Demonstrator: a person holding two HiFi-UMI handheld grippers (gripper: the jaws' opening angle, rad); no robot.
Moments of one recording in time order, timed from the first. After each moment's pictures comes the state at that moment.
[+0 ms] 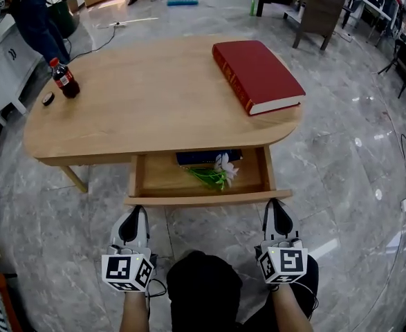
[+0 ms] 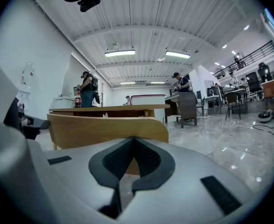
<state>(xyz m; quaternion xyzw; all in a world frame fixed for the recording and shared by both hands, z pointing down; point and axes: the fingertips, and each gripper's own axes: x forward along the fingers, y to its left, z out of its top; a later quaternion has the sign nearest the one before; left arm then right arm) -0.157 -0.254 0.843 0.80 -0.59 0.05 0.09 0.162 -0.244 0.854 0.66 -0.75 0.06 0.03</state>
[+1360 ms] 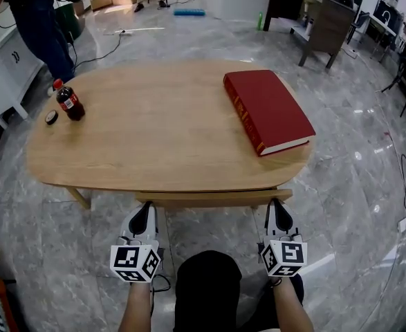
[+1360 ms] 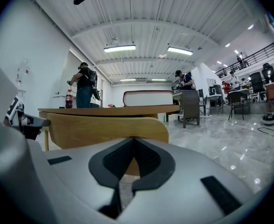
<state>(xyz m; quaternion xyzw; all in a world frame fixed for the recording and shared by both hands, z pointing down) -0.154 -0.355 0.833 0.81 -0.58 0.03 0.11 0.166 -0.346 0.842 0.66 -0.75 0.07 0.05</state>
